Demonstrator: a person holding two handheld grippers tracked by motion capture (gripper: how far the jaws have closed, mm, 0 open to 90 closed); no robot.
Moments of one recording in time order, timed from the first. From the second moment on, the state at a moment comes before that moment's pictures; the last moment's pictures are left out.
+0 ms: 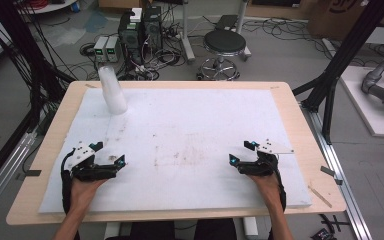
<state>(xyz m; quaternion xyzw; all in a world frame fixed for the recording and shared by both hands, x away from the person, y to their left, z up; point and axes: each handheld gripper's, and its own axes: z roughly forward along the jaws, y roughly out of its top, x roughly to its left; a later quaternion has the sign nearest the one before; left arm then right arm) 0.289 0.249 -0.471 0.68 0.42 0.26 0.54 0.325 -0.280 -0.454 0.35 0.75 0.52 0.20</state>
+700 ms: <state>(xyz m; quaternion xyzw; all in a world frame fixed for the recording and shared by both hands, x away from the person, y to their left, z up) 0.297 0.258 -0.444 0.67 0.42 0.27 0.55 0.325 -0.279 -0.454 0.35 0.75 0.52 0.20</state>
